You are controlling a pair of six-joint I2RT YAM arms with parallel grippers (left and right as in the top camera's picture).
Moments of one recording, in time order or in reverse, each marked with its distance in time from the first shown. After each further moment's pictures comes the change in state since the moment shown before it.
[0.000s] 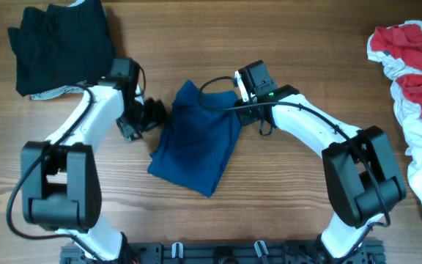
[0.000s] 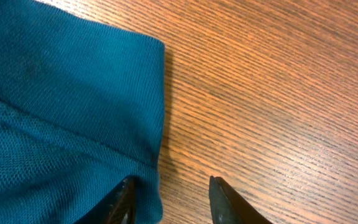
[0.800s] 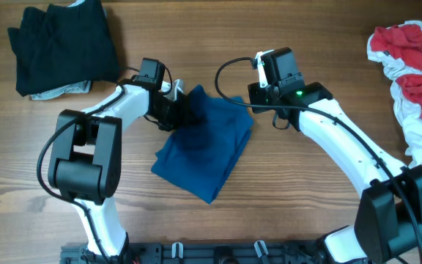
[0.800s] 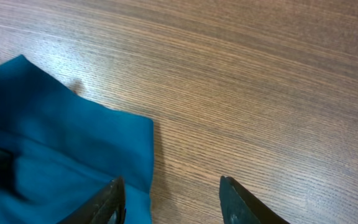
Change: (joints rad) left arm -0.117 0.217 0.014 0.282 0.425 0.125; right arm -0.061 -0.235 0.002 -0.058 0.000 0.070
